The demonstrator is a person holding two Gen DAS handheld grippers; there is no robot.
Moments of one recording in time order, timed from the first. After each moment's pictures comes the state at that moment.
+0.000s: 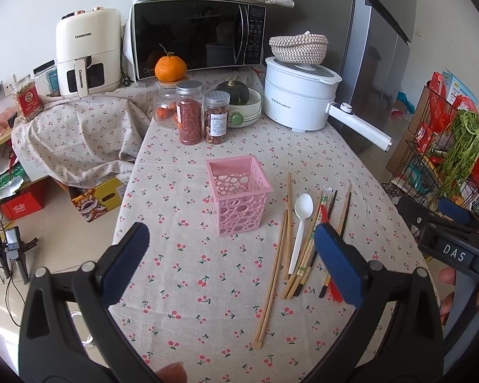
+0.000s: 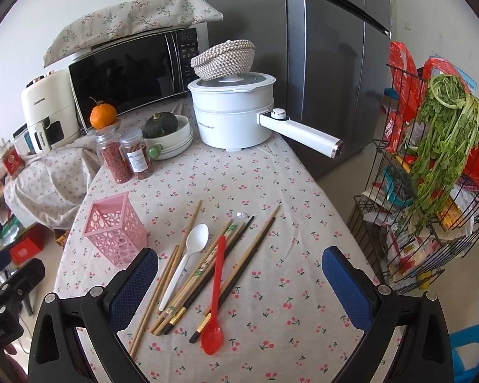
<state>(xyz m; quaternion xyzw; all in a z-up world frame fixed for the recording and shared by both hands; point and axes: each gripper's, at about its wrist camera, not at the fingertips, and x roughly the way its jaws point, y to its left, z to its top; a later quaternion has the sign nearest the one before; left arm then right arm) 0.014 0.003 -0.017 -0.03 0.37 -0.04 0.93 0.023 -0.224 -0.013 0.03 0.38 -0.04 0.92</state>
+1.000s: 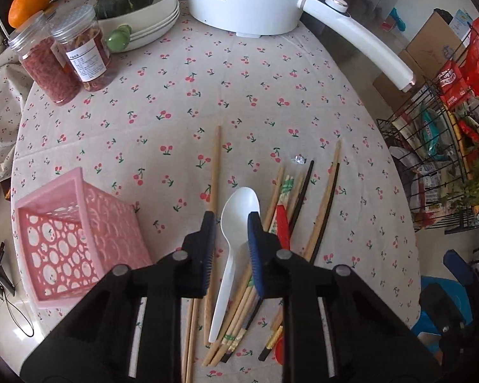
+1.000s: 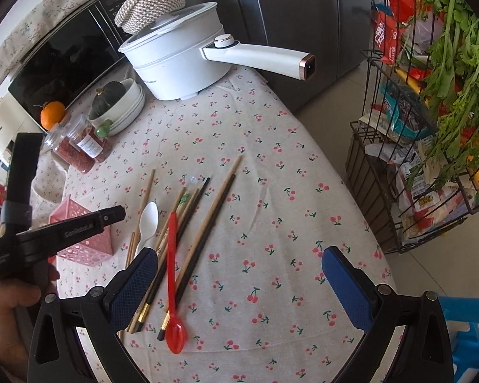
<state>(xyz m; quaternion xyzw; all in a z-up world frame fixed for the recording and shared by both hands) 0.192 -0.125 -0.103 0.01 0.59 -0.10 0.80 0.088 -0.321 -0.062 0.14 0.52 -0.04 0.84</state>
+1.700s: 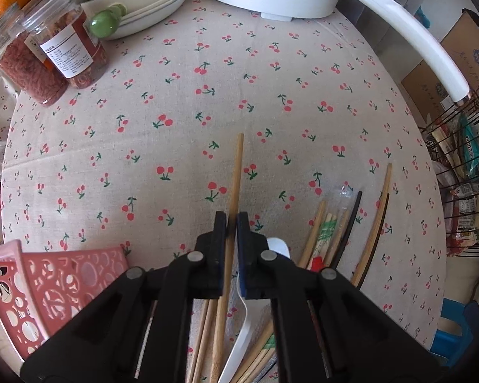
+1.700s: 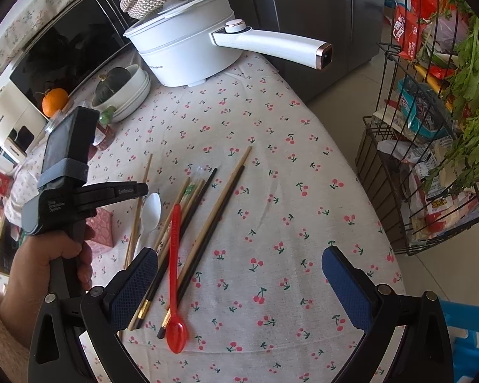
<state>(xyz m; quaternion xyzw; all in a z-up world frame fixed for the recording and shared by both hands) 0.226 -0.130 -0.137 0.02 0.60 -0.07 0.80 0.100 -0.314 -0.074 0.13 0.54 -0.02 0.83</state>
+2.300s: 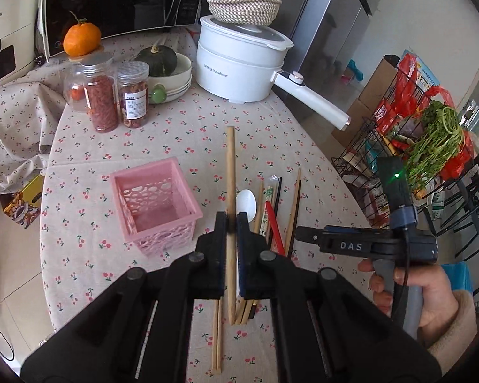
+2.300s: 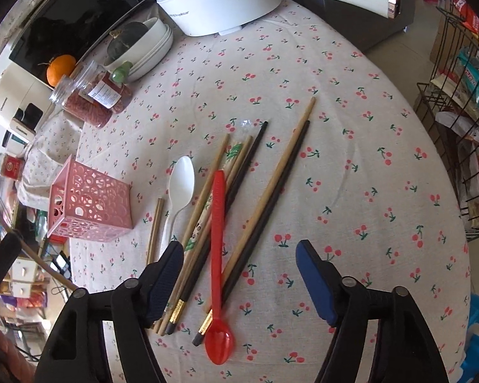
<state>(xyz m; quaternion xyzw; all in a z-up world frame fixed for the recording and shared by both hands) 0.093 -0.022 -0.027 -0.06 0.44 -0.19 0.87 0.131 -0.265 -0.130 0.16 0.60 0.05 0.78</state>
